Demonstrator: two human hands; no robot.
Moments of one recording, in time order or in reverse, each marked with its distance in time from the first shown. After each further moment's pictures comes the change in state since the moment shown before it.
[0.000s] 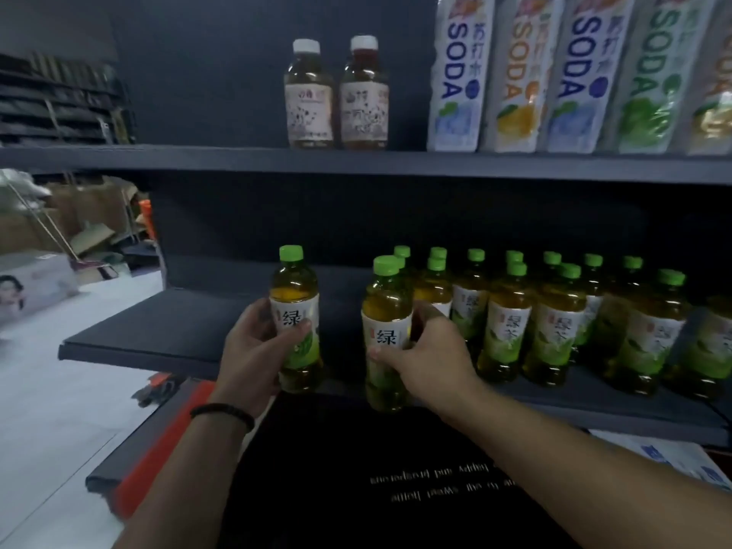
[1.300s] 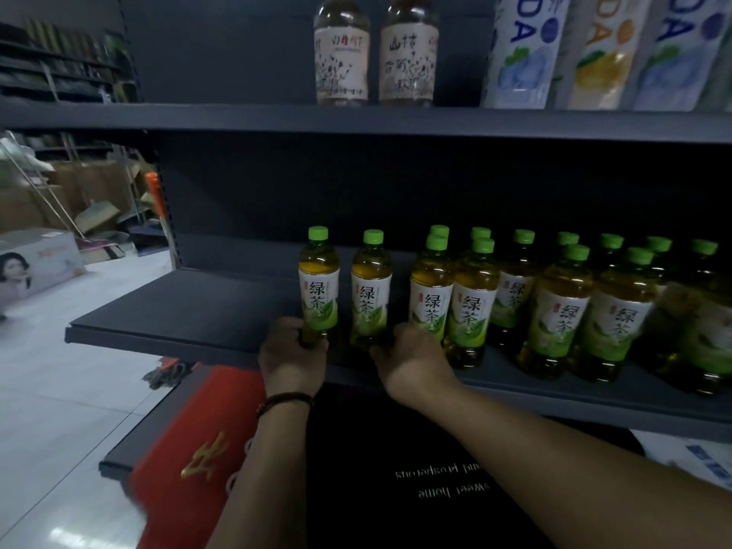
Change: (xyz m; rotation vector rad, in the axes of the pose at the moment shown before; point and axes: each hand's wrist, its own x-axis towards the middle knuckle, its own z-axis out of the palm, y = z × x) left_hand 0.050 -0.072 -0.004 0.678 0.274 -0.099; right_hand 0.061 0.034 0.094 -0.549 -0.080 0.118
